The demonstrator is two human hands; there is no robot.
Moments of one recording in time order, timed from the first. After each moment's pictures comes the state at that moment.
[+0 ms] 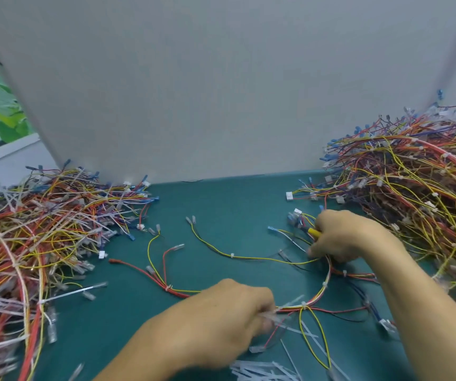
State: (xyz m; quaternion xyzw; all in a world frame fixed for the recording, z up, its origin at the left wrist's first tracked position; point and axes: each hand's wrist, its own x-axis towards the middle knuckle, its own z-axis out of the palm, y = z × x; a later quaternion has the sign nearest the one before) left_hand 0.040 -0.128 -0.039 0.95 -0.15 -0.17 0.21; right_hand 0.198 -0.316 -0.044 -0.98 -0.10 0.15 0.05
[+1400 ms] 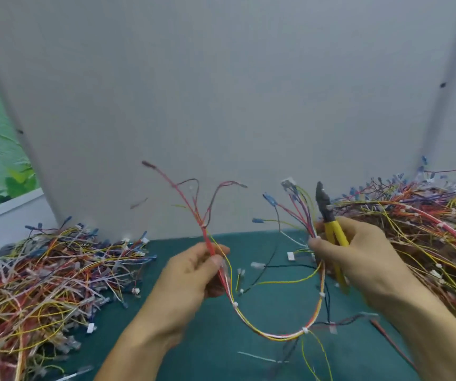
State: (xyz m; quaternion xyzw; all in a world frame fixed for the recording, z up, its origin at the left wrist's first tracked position) left_hand 0.117 -0.089 -0.014 0.71 0.05 0.13 0.69; right_hand 0.187 -0.319 0.002 -0.78 -0.14 -0.10 0.60
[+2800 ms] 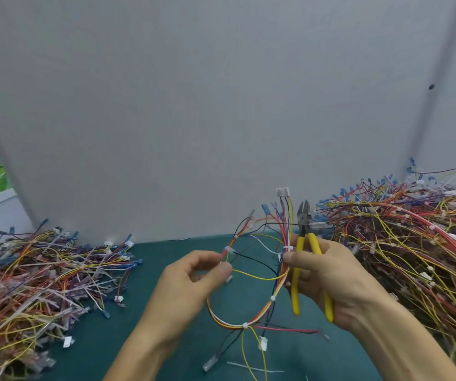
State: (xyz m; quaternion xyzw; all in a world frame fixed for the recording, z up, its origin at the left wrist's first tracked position) left_hand 0.132 -0.087 -0.026 0.77 0.05 0.14 0.62; right_hand 0.189 -0.288 -0.011 -0.59 -0.03 0.11 0.80
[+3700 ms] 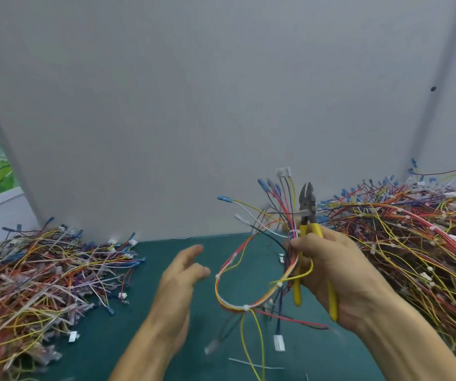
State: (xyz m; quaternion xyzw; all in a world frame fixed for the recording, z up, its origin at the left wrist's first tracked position) left_hand 0.137 -0.083 -0.042 0.66 0.11 0.14 0.73; right_hand 0.175 -0.287 0.006 -0.57 -0.09 0.08 0.81
